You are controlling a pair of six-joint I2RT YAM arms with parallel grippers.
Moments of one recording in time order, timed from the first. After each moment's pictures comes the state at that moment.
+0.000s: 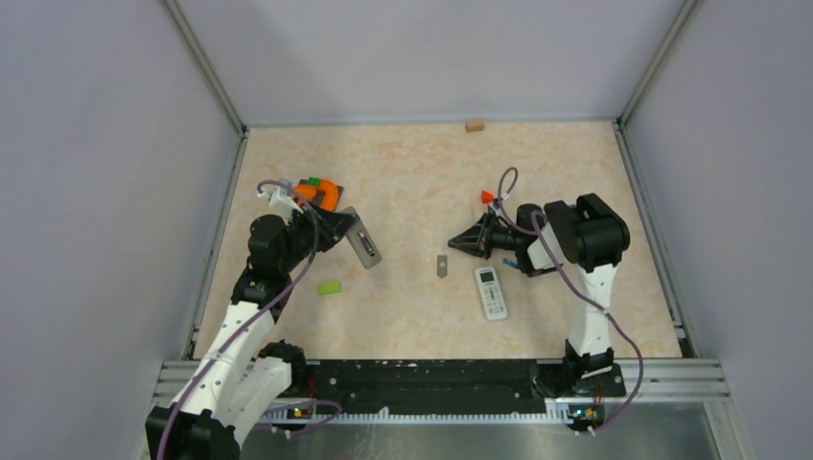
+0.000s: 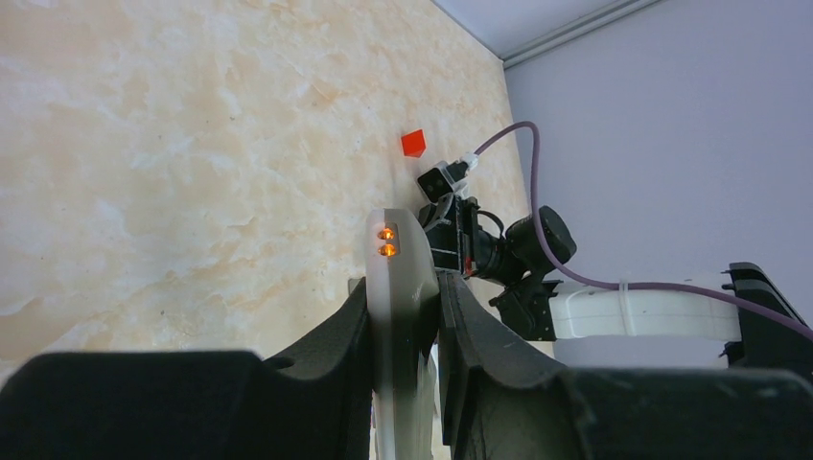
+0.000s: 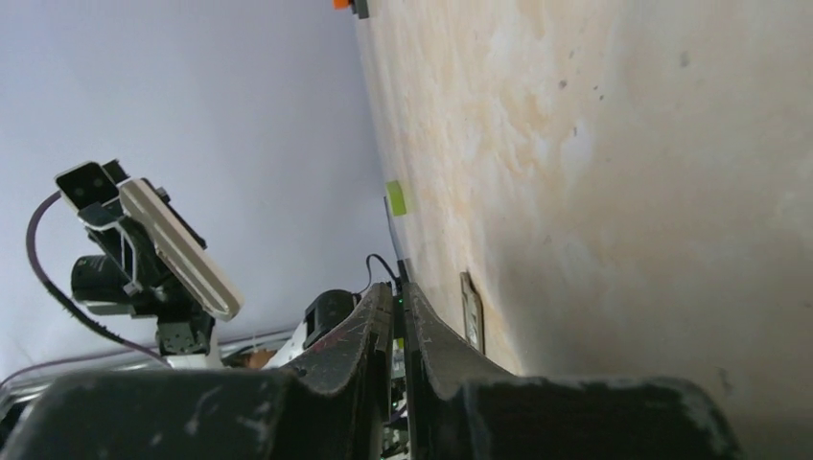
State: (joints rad) left arm -0.18 0.79 0.55 0.05 0.35 -0.89; right arm 0.25 2.16 0.68 1.18 -0.98 1.37
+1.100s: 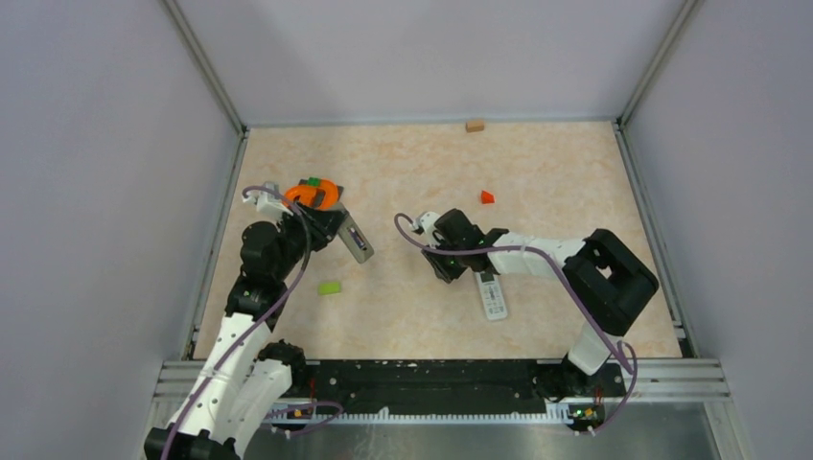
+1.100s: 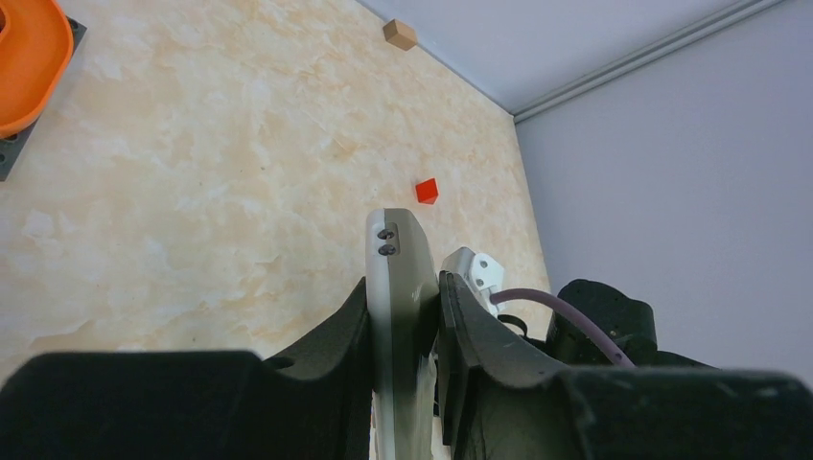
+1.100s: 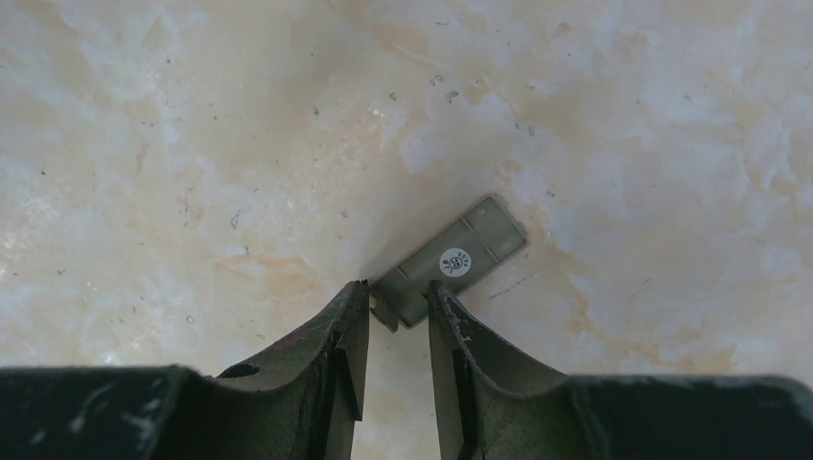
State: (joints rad) left arm -0.17 0.70 0.55 0.03 0.24 -0.86; right arm 0.80 1.69 0.93 -0.18 -0.08 -0.03
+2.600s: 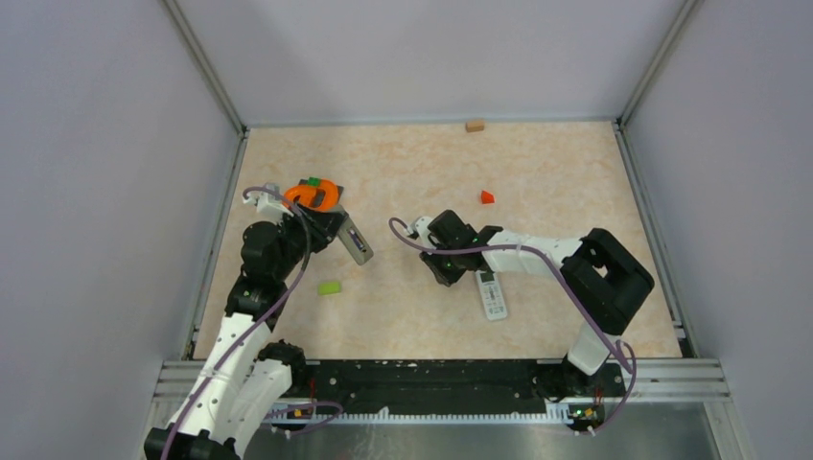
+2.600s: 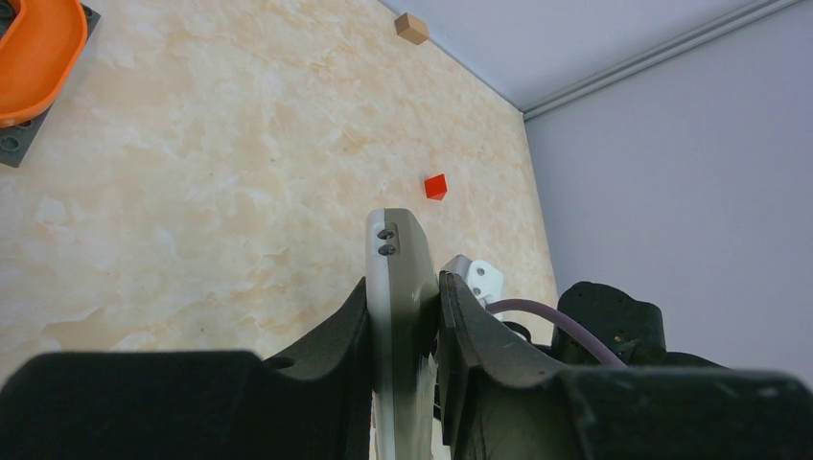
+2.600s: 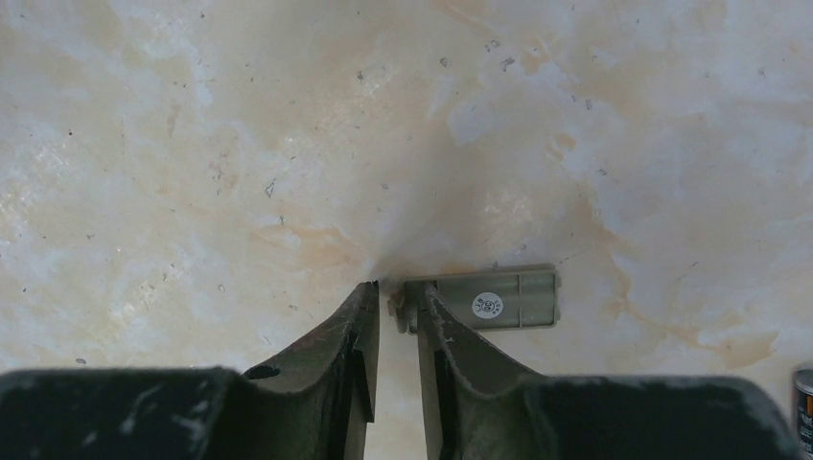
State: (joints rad) left arm -0.17 0.70 0.55 0.00 0.23 -0.86; right arm 0.84 1.72 1.00 -0.32 -0.08 -0.04
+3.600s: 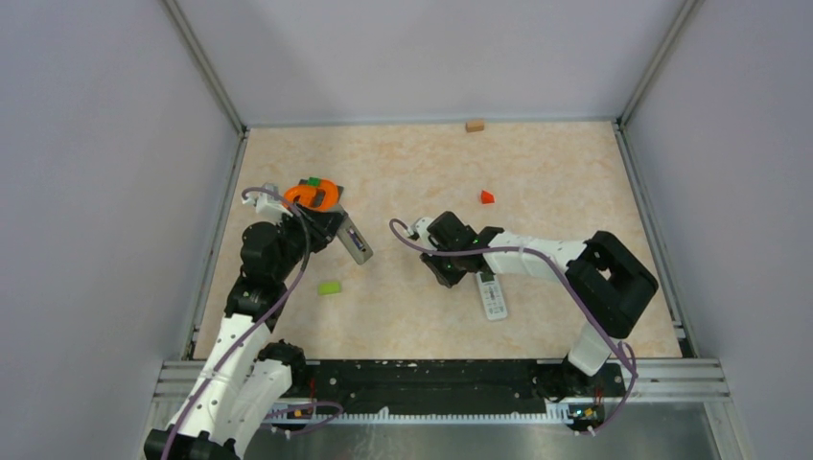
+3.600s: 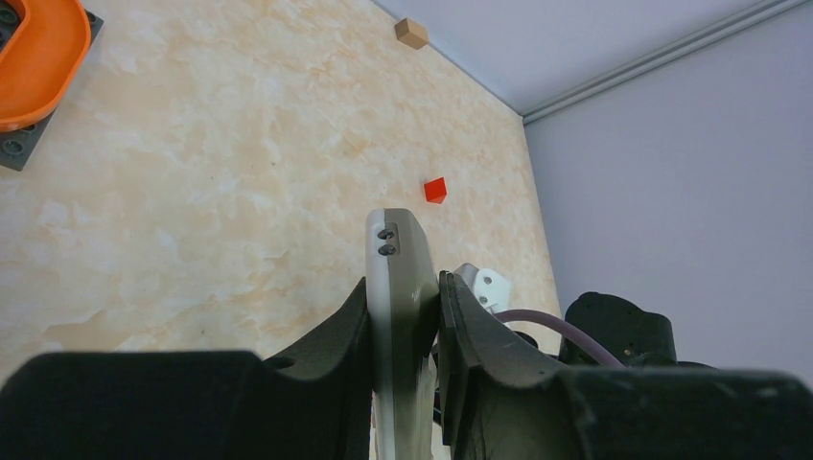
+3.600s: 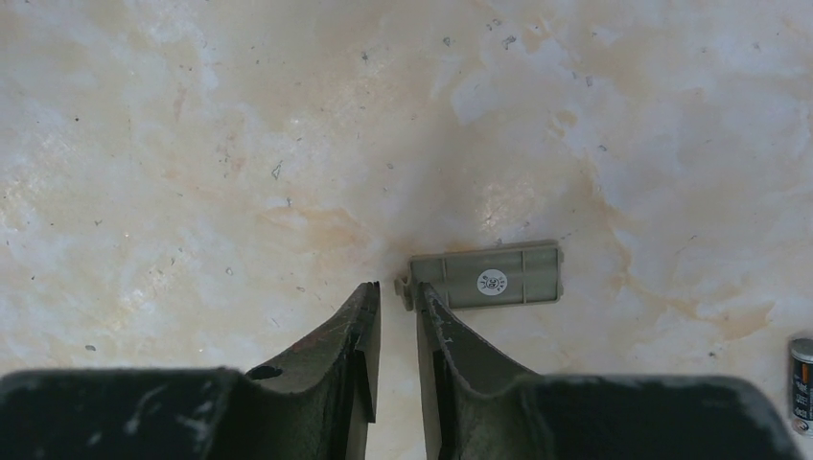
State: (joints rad) left arm -0.17 0.70 0.55 0.00 0.23 -0.86; right arm 0.86 1.69 1.00 -0.36 -0.04 -0.02
